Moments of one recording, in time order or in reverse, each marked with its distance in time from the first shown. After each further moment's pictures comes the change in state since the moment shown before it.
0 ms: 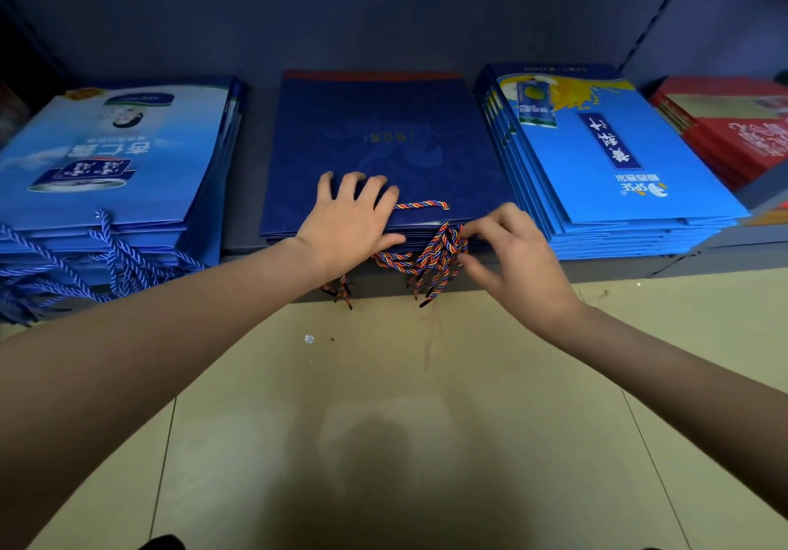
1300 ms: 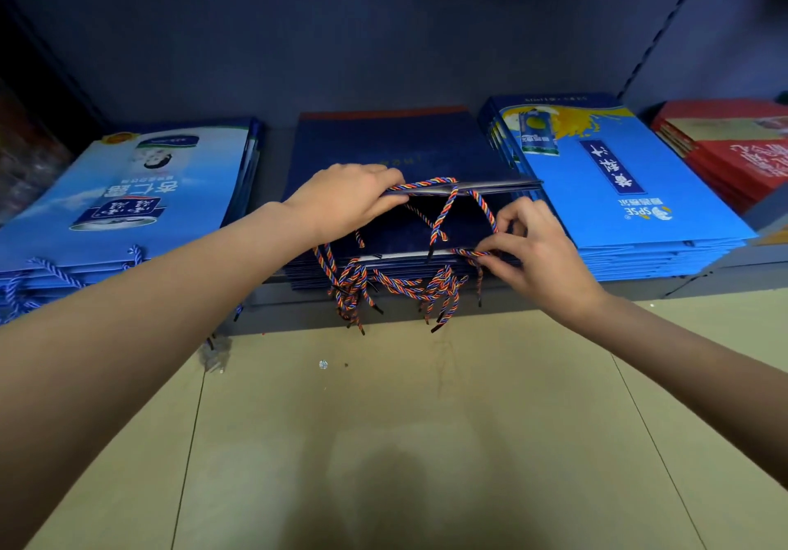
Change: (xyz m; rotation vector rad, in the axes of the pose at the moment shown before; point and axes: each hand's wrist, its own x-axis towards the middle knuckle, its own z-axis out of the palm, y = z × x) left_hand 0.026 -0.046 -0.059 -0.341 -0.004 0.073; right_hand 0.029 0.025 -0.013 -0.052 0.158 -0.316
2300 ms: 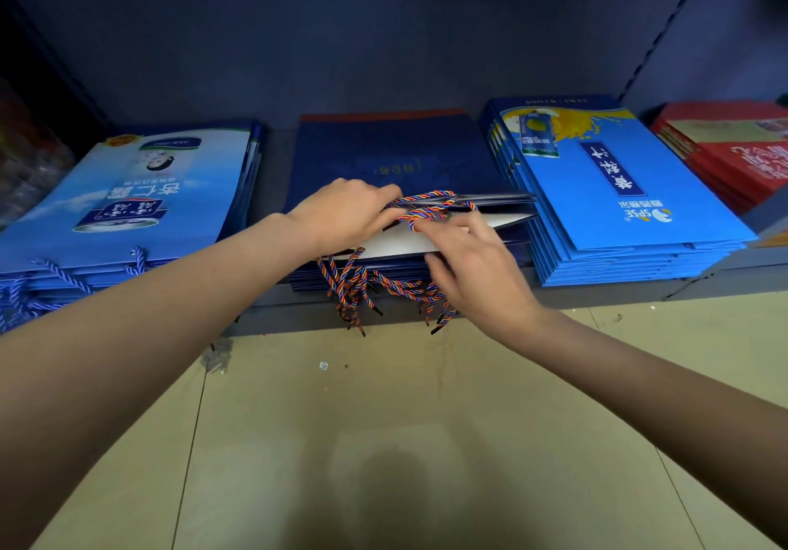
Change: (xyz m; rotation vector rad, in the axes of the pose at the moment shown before) left_hand -0.003 0.006 0.009 0.063 -0.023 -0.008; right_hand 0.016 -0.060 0.028 0.043 0.078 0.030
